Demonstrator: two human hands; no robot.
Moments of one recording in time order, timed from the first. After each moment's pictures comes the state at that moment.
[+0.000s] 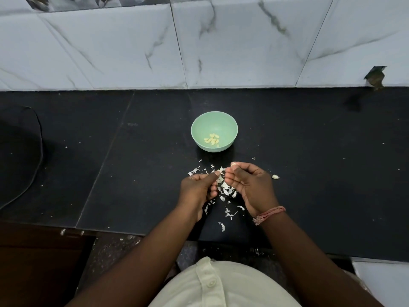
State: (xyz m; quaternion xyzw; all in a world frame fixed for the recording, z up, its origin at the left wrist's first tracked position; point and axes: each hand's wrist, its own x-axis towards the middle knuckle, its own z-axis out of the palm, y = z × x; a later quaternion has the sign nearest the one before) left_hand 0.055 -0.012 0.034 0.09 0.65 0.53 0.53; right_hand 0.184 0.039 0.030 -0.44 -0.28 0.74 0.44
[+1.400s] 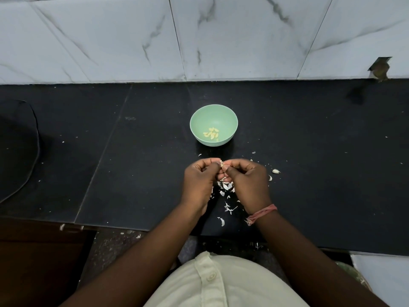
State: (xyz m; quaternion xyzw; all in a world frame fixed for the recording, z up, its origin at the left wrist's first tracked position) left_hand 0.068 -0.008 0.045 0.17 0.61 0.60 0.48; right_hand 0.174 0.027 0.041 -0.51 -0.49 0.59 0.40
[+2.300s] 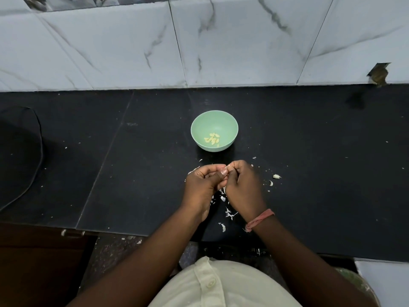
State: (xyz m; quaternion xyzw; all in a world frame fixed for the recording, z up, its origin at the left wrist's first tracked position) left_hand 0.067 -0.007 0.041 0.14 0.55 0.62 0.55; right_hand 0.168 0.028 0.035 -0.57 -0.65 0.39 0.31
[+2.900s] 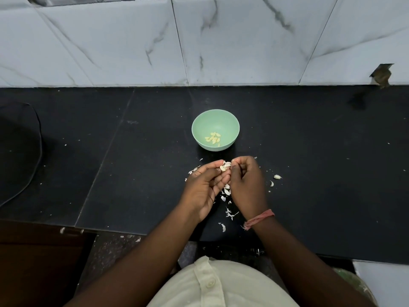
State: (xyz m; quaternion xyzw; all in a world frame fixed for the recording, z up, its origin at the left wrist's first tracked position) left_hand 0.060 -0.006 0.045 0.04 0.48 0.63 0.61; right_hand 0.165 0.032 0.030 -0.57 -0.58 0.43 0.40
